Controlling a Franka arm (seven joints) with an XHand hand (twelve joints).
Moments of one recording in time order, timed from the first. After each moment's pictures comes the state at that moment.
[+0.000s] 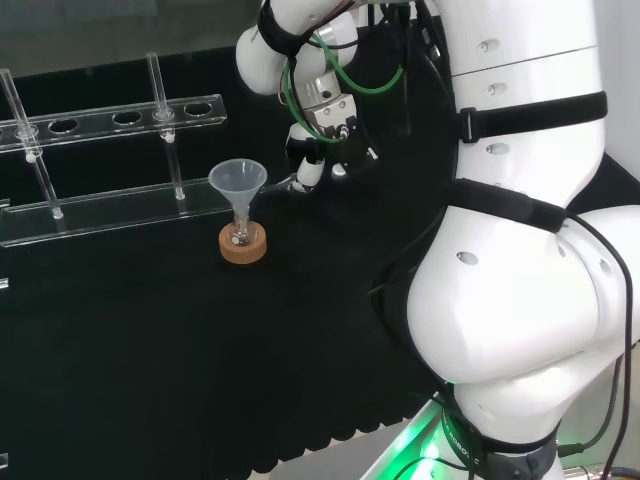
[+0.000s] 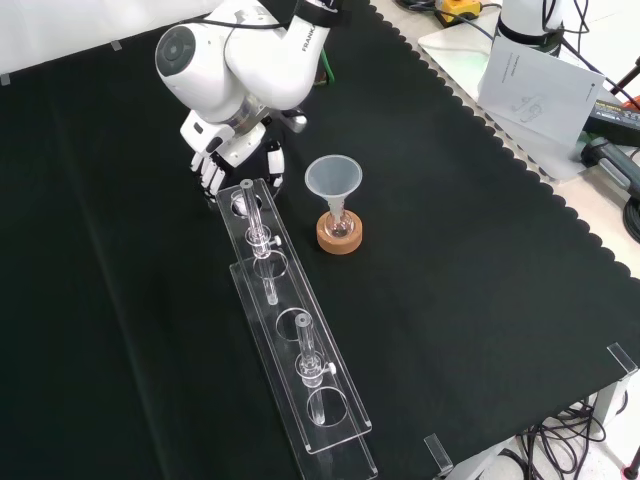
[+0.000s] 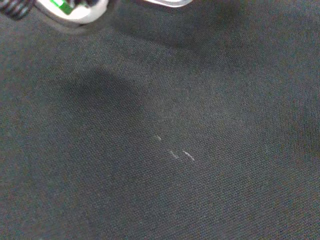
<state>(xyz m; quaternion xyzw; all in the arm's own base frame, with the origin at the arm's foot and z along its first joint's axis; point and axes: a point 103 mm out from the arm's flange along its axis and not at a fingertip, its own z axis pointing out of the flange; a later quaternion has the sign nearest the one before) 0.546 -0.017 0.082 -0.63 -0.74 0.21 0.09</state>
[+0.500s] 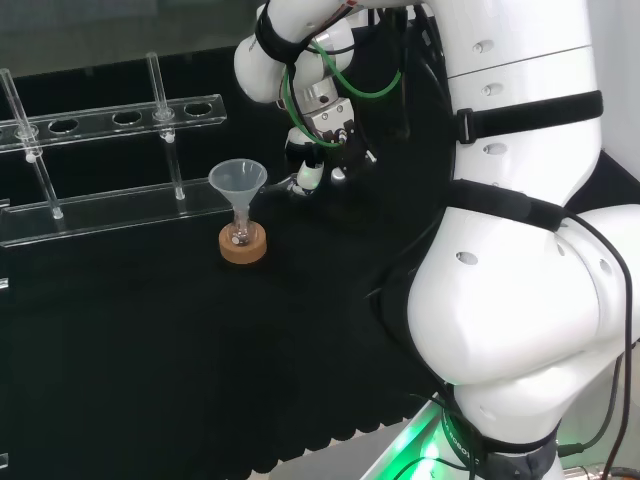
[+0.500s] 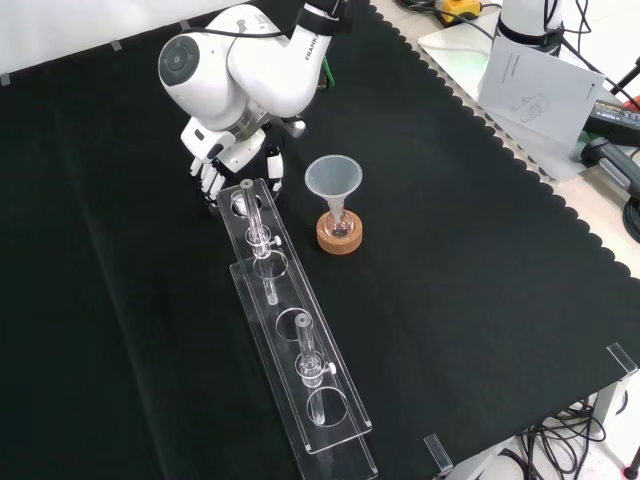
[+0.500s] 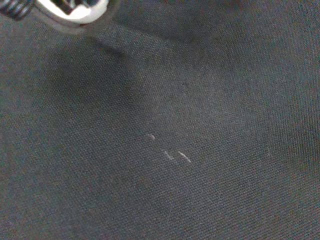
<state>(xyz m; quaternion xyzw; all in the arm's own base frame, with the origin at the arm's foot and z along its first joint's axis) 0.549 -0.017 0.074 -0.63 -0.75 0.21 0.08</state>
